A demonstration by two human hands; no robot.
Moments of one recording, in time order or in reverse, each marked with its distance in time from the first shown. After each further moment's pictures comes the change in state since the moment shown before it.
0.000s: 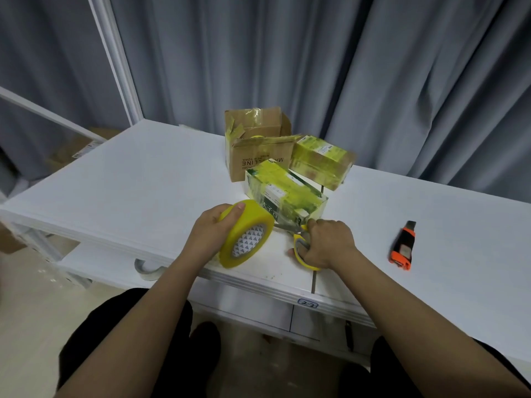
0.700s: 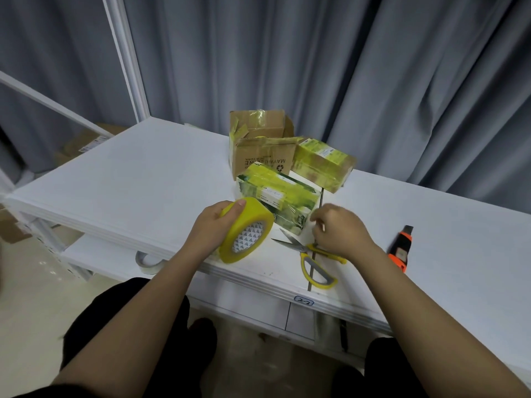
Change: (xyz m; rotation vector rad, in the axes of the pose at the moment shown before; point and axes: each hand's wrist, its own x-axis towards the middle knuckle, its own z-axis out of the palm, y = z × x) left_hand -0.005 0.003 0.000 -0.031 -0.008 0.025; right_hand -0.011 0.024 -0.028 0.319 0.168 -0.024
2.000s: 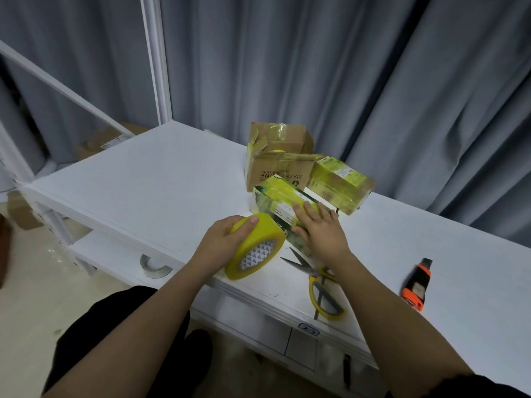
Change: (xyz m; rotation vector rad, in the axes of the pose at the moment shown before) left_hand 0.000 -0.009 0.002 -0.050 0.035 0.017; right_hand 0.067 -0.009 0.051 -0.218 -0.111 -0.111
